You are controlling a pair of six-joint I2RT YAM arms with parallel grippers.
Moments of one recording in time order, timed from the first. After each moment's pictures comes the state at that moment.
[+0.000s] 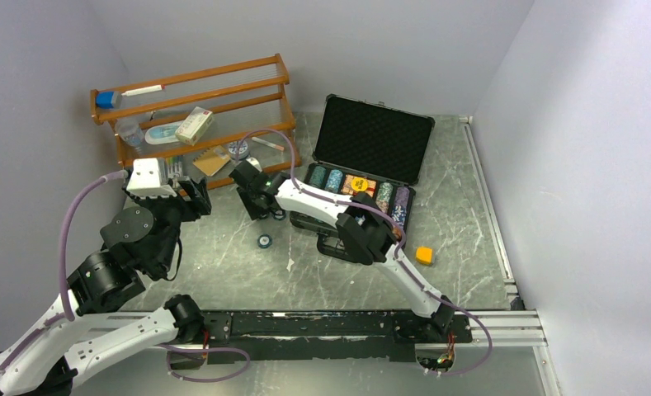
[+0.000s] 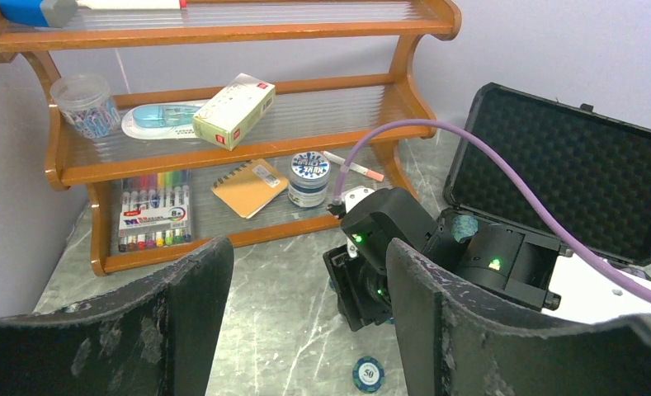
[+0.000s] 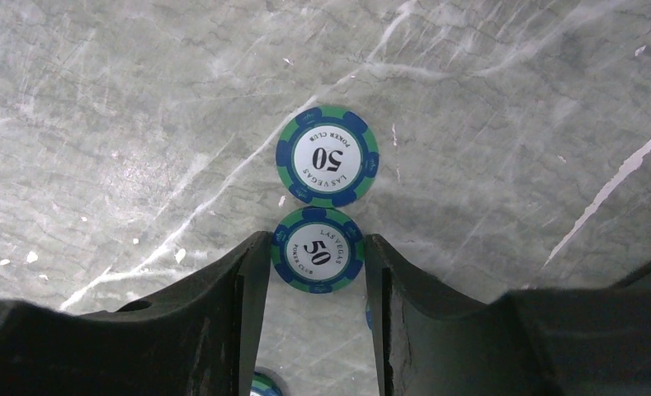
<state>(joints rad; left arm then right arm) -0.91 0.57 1.01 -0.50 -0.92 -0.20 0.98 2.47 2.12 -0.66 0.21 0.34</state>
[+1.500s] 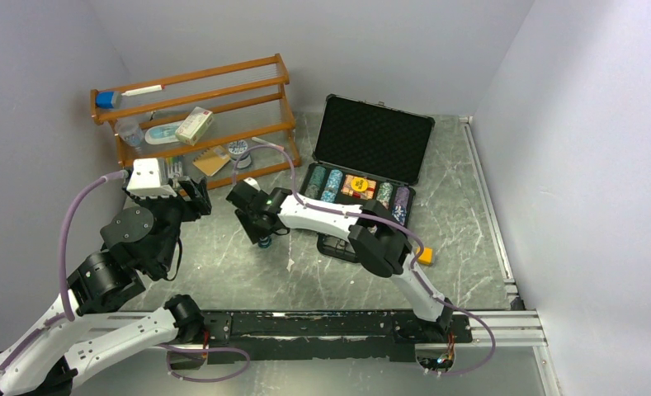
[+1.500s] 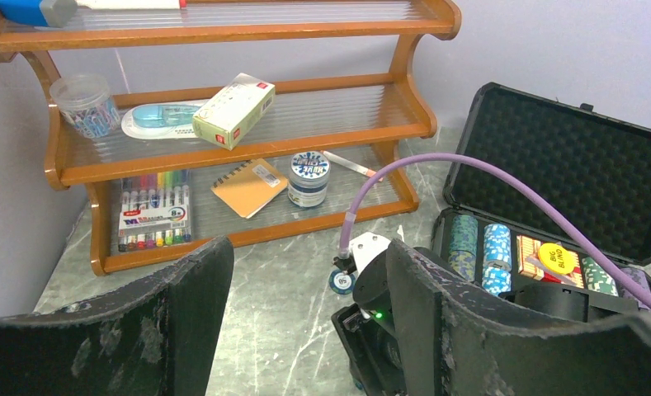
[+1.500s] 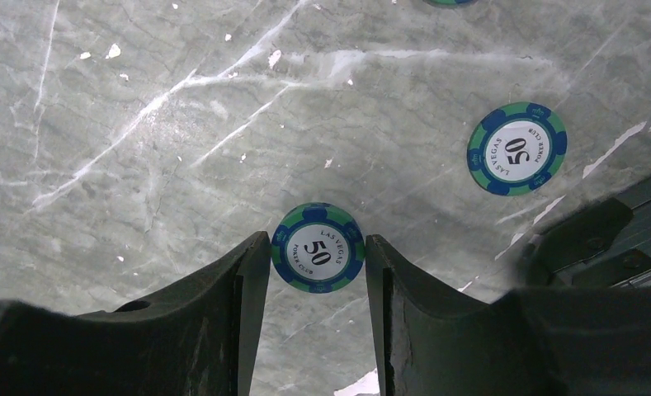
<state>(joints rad) -0.91 0.57 1.01 -0.50 -0.92 -0.20 1.09 2.25 1.84 -0.66 0.16 0.41</state>
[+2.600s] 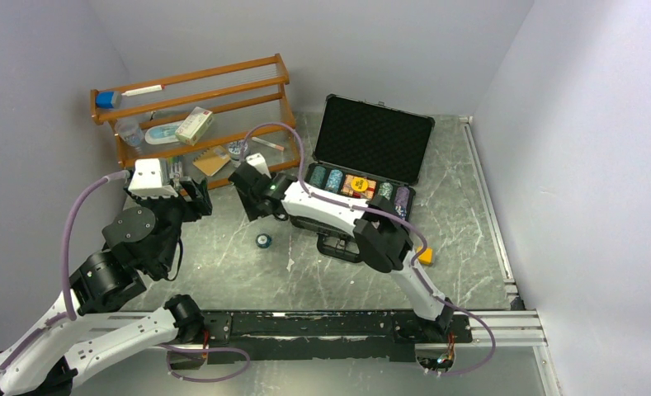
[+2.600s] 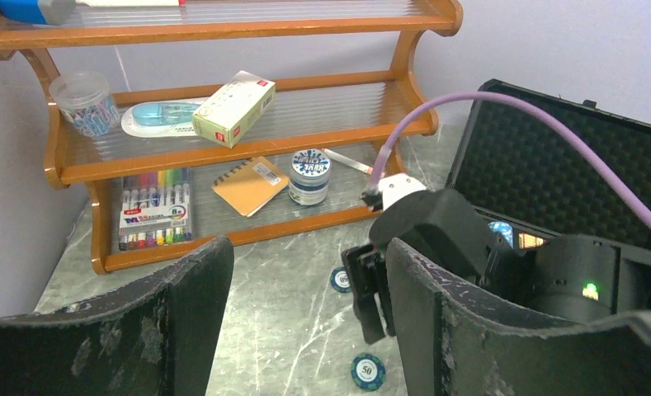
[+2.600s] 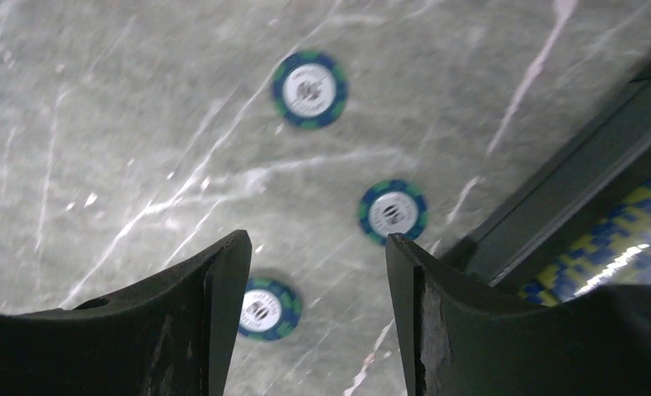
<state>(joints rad) -0.91 0.57 1.01 -0.50 -0.92 -0.20 1.05 2.26 1.94 -0.67 0.34 0.46</state>
